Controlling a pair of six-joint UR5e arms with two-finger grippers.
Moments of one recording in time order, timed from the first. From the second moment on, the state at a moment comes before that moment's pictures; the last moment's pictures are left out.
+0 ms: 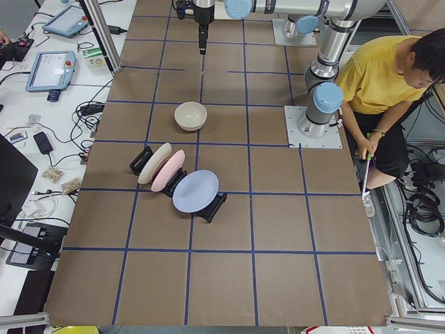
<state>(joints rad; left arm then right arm) -1.57 -1.61 -1.52 -1.53 1.58 0.02 1.62 -1.43 1.42 -1.54 -1.59 0.13</state>
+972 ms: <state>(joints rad) -1.40 -1.72 -1.56 -1.48 1.57 0.14 1.62 -1.42 1.43 -1.57 -1.59 0.14</state>
